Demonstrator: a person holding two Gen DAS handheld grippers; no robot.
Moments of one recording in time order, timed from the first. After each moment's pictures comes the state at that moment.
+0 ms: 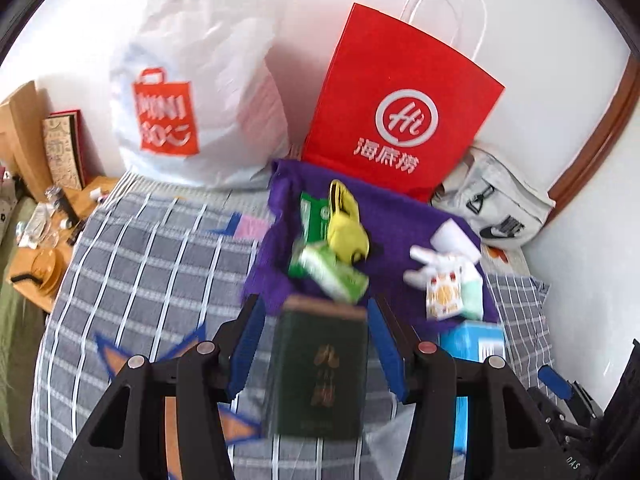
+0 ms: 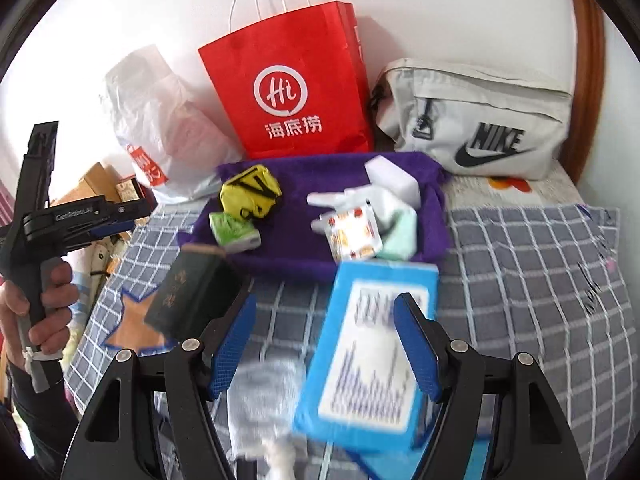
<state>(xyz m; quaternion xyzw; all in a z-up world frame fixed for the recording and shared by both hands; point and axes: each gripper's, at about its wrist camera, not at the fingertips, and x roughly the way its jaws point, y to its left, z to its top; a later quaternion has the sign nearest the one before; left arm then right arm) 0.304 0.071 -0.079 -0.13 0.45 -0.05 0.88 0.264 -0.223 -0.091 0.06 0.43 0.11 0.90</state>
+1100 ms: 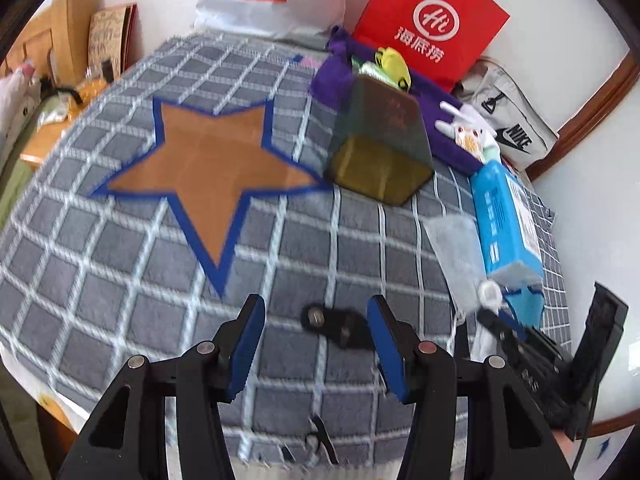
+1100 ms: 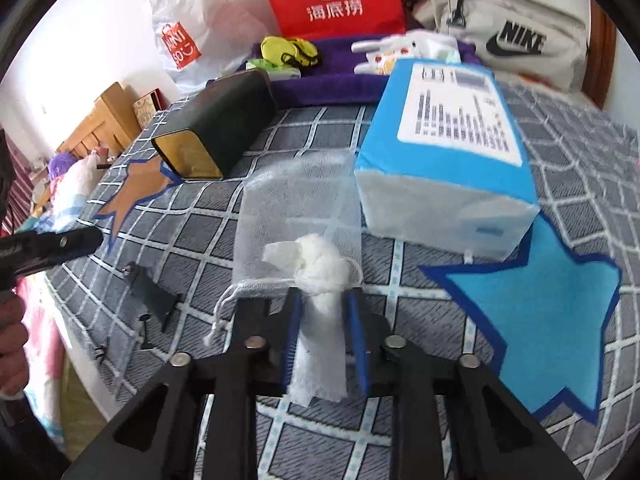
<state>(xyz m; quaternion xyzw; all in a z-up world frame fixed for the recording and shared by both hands) 0.134 0.091 -0.177 -0.18 0.52 -0.04 0.83 0.163 -0.181 -0.207 0.02 0.48 0.14 0.86</state>
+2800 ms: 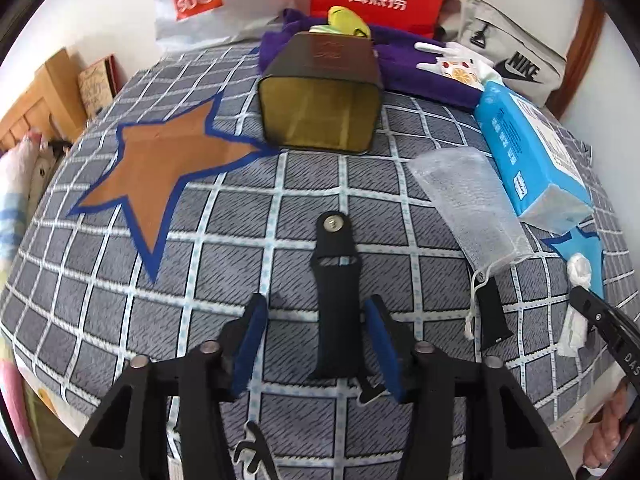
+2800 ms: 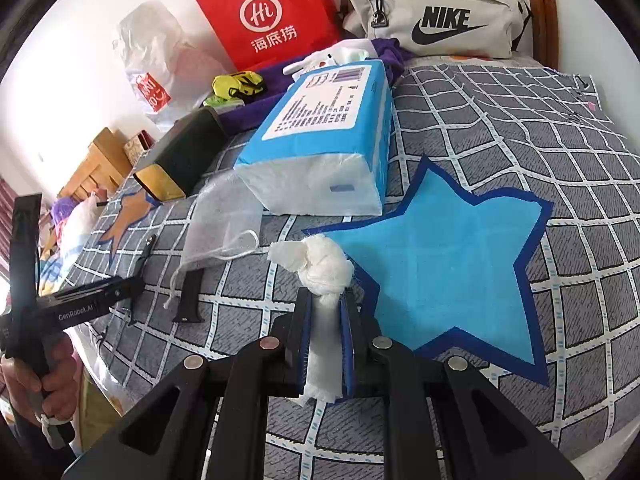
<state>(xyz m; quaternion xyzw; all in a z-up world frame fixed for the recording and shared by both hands) 0.134 0.013 -0.200 -0.02 0.52 0.01 0.86 0.129 -0.264 -0.207 0.10 0.46 0.12 0.87</state>
